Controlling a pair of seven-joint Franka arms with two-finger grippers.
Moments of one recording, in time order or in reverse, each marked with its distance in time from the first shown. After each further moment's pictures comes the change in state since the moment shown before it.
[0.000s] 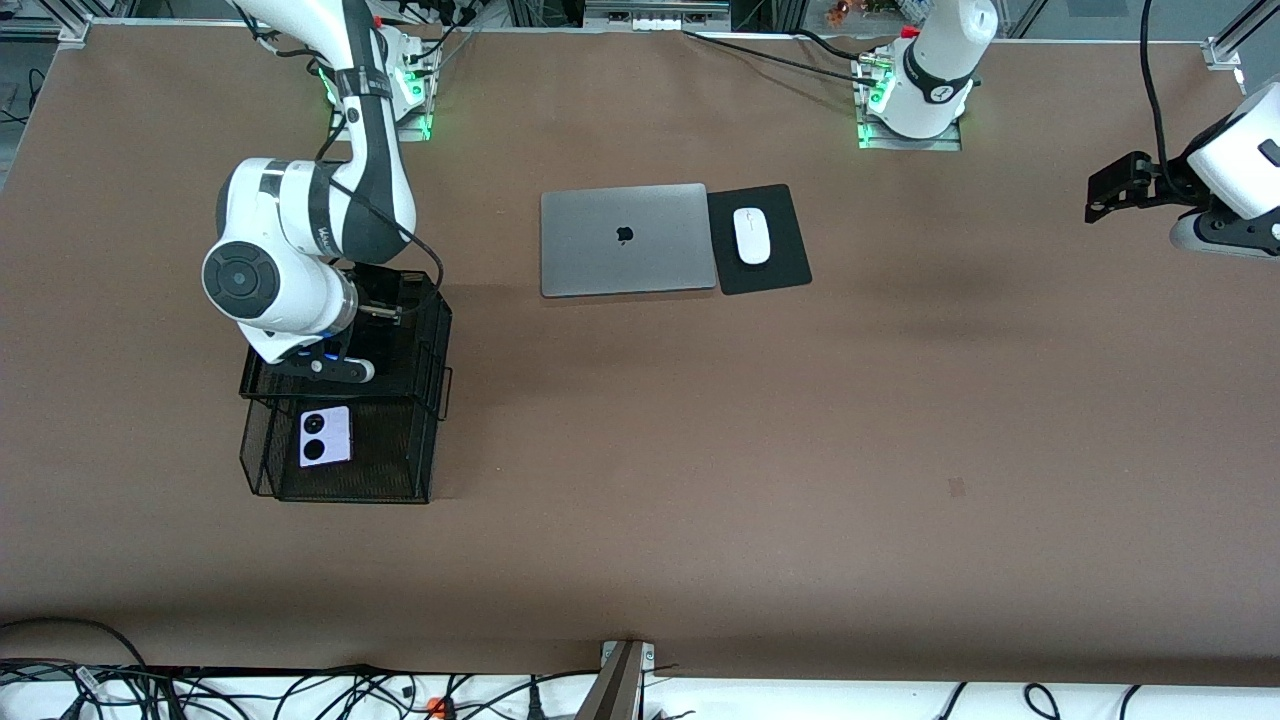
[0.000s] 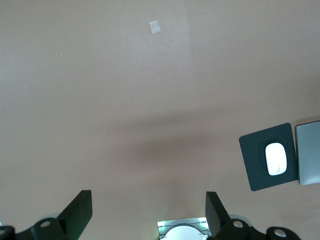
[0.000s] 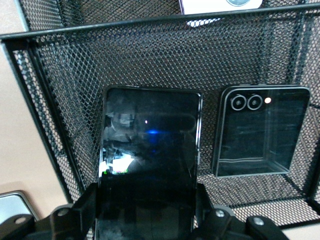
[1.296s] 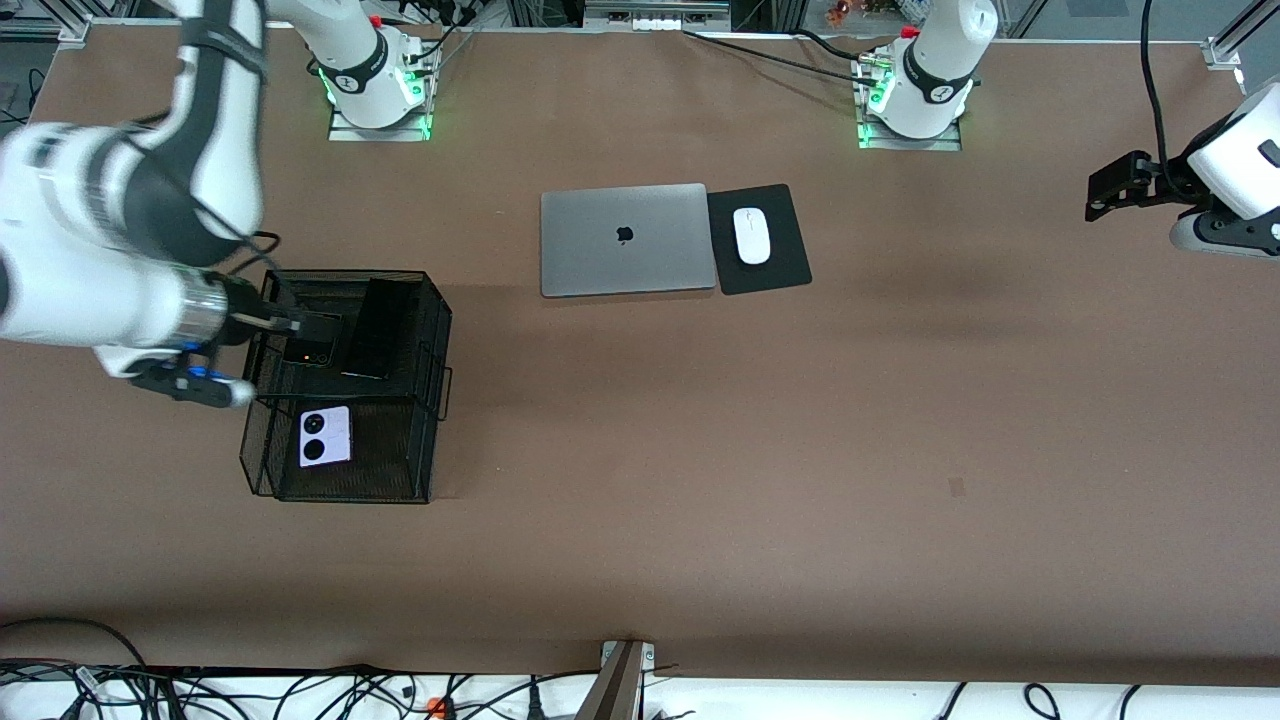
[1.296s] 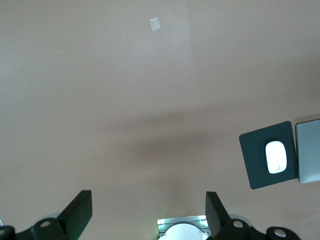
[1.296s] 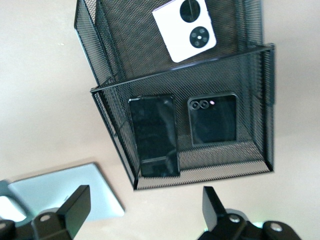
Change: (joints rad) left arm 0.000 0.000 0.002 -0.001 0.000 -0.008 0.000; right arm -0.318 0.025 -0.018 0.479 0.175 -0.476 -0.007
